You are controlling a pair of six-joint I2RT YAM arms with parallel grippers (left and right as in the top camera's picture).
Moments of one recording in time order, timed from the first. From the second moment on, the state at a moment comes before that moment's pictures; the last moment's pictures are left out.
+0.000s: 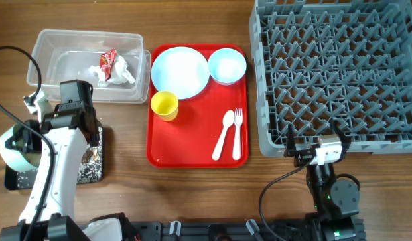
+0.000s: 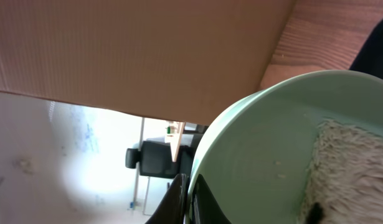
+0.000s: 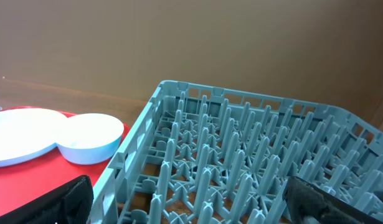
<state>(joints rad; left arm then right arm) 0.16 1.36 0.92 -0.90 -1.42 0.01 0.16 0.02 0.01 0.01 0.08 -0.14</state>
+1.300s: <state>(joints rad) -0.02 1.53 0.92 -0.84 -1.52 0.38 0.16 0.02 0.01 0.01 0.08 -0.14</state>
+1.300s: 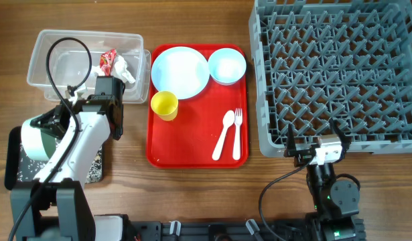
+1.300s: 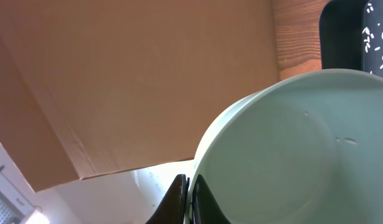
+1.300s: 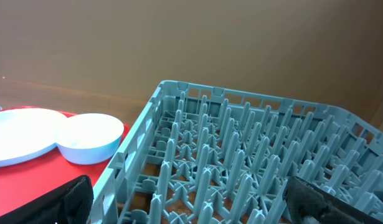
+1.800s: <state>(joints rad) -0.10 1.54 0.90 -0.77 -1.53 0.46 0.16 0.02 0.01 0.01 0.08 -0.14</state>
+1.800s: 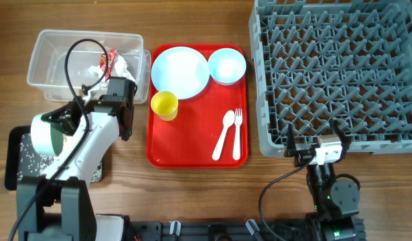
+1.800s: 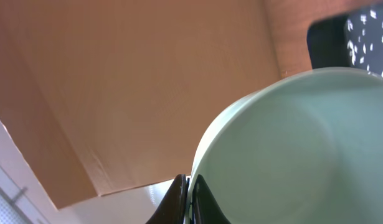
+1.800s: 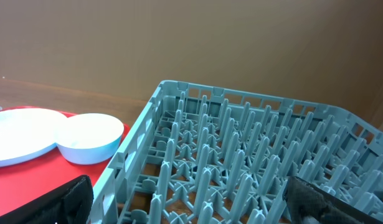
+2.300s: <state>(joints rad) -0.10 1.54 0.89 -0.40 -1.54 0.46 0.16 0.02 0.01 0.01 0.08 -0.14</state>
